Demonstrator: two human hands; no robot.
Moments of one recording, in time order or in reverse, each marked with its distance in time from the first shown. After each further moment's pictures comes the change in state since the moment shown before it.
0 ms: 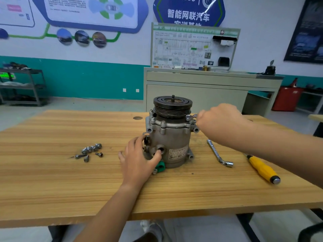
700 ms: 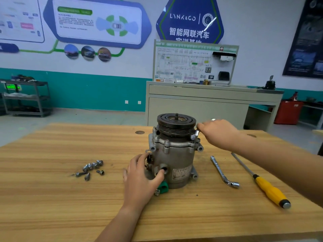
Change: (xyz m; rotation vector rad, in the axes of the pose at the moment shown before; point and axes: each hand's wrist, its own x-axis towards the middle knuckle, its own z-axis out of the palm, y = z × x) left_hand 0.004 -0.003 -0.002 -0.146 -0.013 -0.001; right_hand 0.073 0.021 0.072 0.257 0.232 0.057
